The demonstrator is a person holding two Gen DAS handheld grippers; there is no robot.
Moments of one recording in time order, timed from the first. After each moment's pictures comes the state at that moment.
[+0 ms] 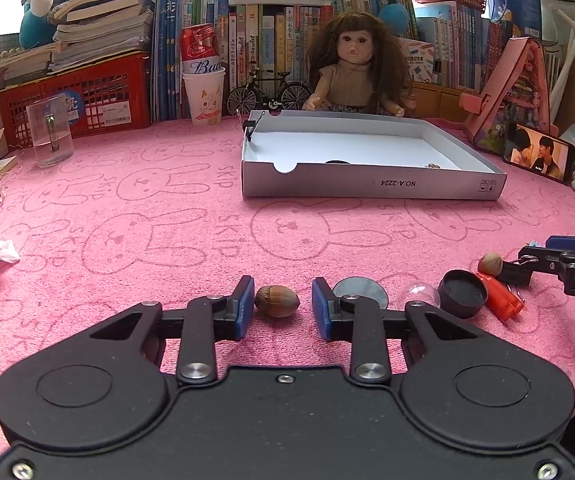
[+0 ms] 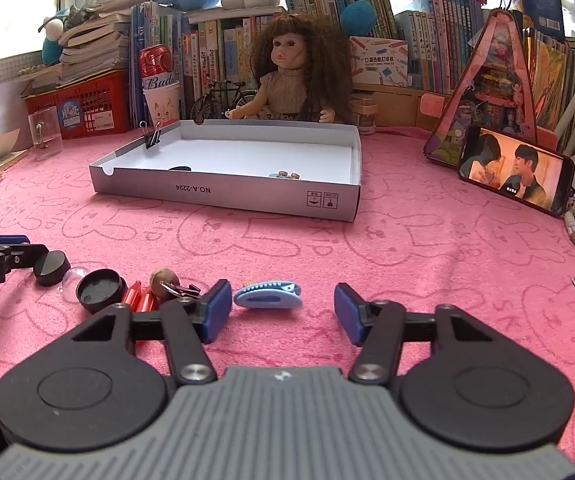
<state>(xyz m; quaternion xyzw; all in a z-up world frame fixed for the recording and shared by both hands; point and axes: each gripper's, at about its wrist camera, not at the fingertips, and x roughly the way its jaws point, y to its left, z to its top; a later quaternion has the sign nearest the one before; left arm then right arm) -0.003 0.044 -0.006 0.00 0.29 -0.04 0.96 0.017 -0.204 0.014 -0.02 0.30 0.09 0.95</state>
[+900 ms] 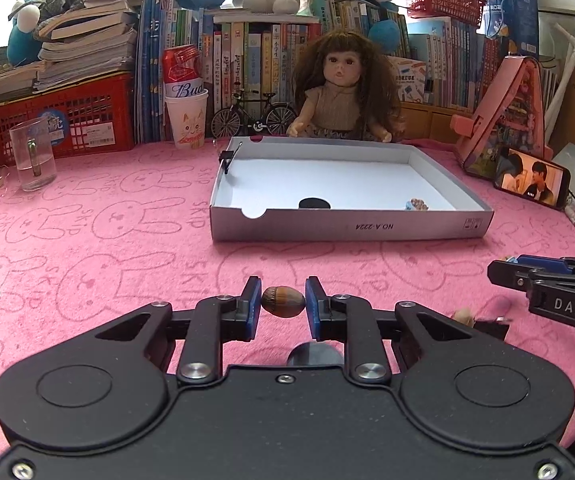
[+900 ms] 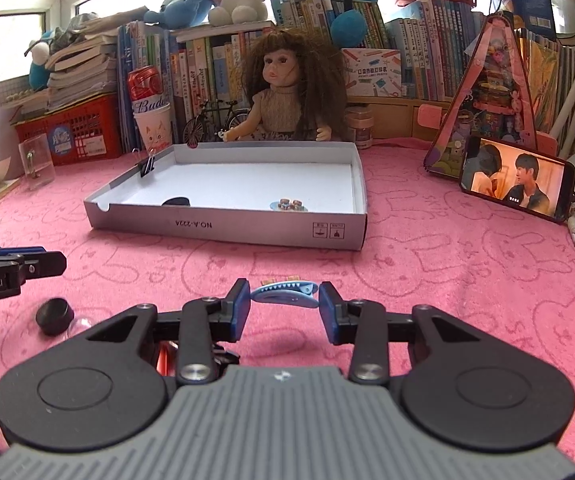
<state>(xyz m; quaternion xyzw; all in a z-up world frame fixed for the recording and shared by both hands) 0.024 0.019 0.021 -0.01 0.28 -0.05 0.96 0.038 -0.194 0.028 0.01 0.29 0.07 0.96</state>
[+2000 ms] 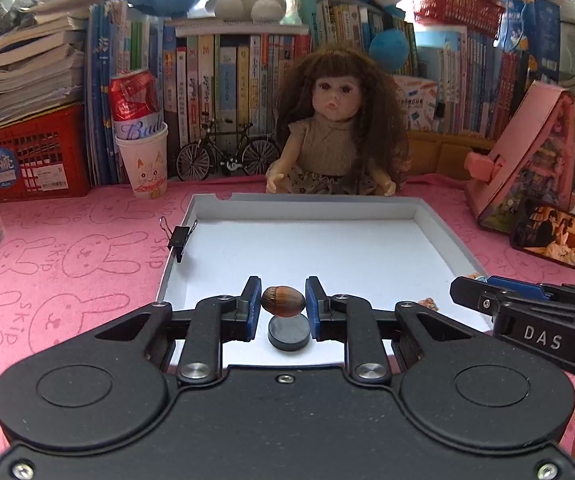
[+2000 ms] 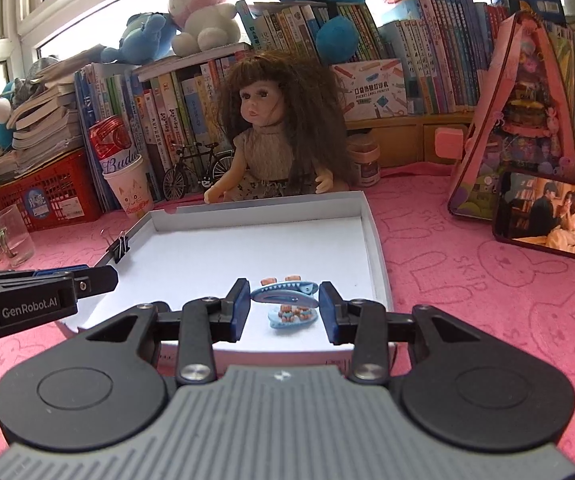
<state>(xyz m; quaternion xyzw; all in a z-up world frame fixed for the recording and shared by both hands) 0.165 -0.013 0.059 -0.01 0.30 -0.06 0.95 0.153 -0.195 0.052 0.07 0.30 0.07 0.95</state>
